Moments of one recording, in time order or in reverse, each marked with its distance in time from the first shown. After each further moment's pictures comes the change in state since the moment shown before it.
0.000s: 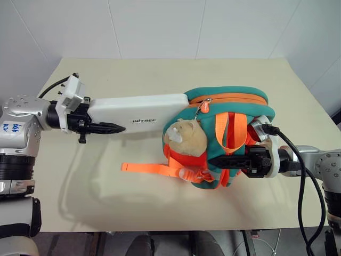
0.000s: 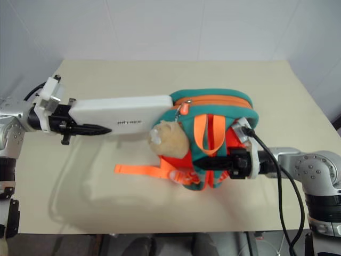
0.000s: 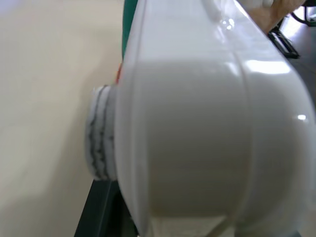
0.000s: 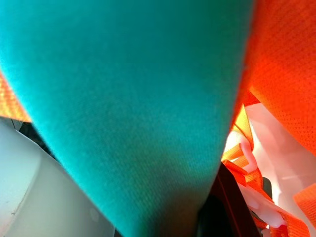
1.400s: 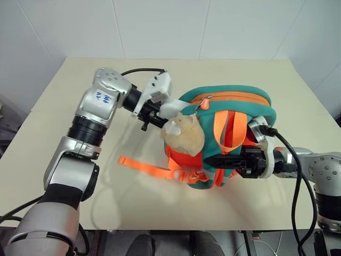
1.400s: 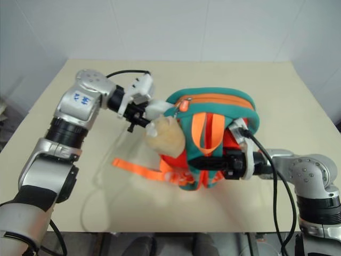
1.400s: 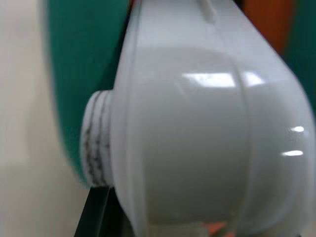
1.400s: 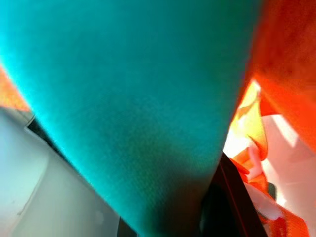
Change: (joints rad) left arm -0.423 -0.426 -0.328 0.236 0.385 -0.030 -0.005; right arm 0.009 0.085 -0.023 -0.041 -0.023 -0.003 -0.006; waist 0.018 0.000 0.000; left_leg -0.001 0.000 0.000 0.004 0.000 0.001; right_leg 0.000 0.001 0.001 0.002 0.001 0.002
